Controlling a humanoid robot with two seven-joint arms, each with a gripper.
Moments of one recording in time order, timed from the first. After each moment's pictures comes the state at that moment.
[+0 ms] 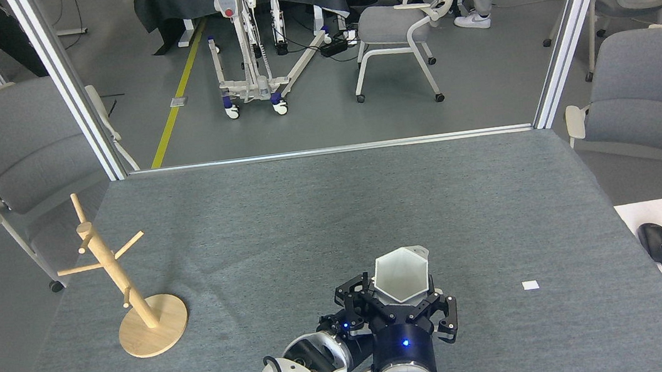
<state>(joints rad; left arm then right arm) -0.46 -0.13 -0.50 -1.02 -1.48 -0.42 0.00 -0.13 0.18 0.57 -1.58 1.66 0.72 0.36</state>
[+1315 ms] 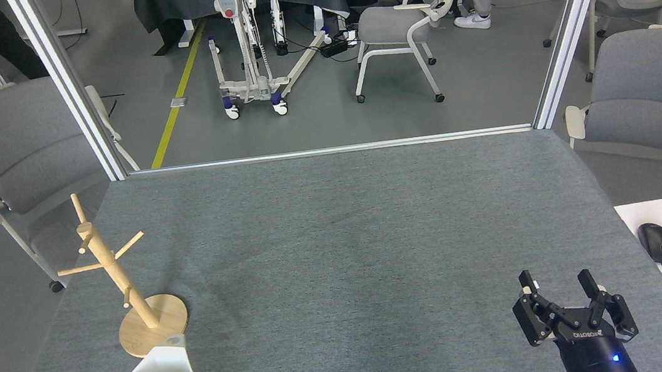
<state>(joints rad) 0.18 0.14 0.21 -1.55 -1.52 -0.40 0.00 0.09 0.02 -0.22 -1.63 1.36 -0.21 -0.03</state>
